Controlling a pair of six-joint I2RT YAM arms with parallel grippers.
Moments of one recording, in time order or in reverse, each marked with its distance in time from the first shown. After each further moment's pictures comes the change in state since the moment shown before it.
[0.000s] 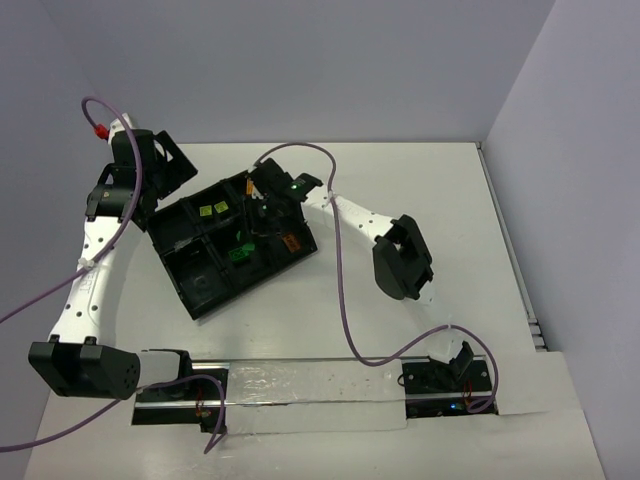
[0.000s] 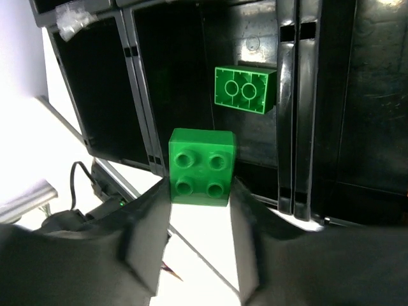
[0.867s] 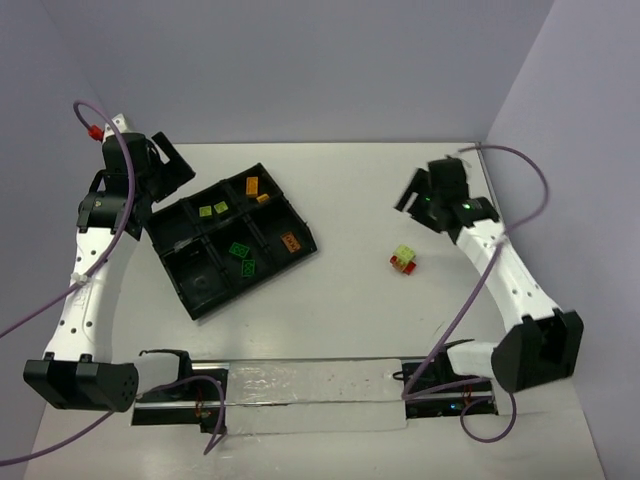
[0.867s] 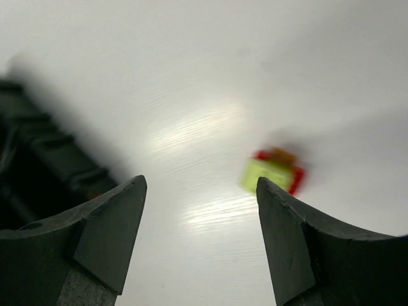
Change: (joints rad) left arm 0.001 -0.060 -0.002 -0.016 0.034 0.021; right arm -0.615 -0.978 -0.913 0.074 0.448 0.025
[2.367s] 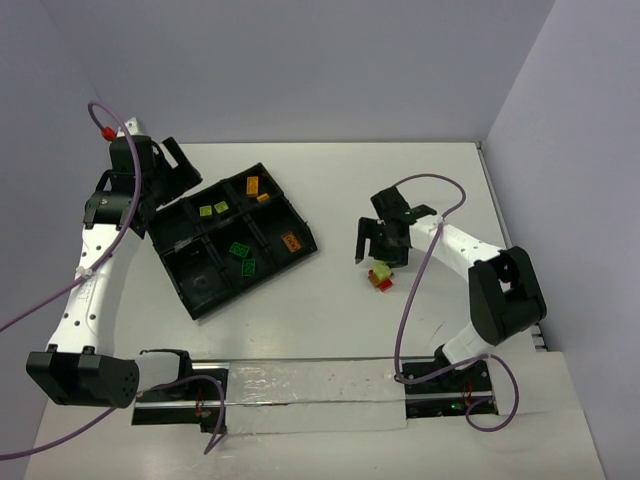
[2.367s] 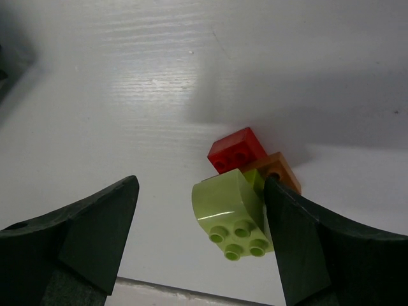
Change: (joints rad) left arm 0.000 0.018 -0.035 0.010 0.077 0.034; right arm 0.194 0.278 -0.139 0.007 -0.136 -0.118
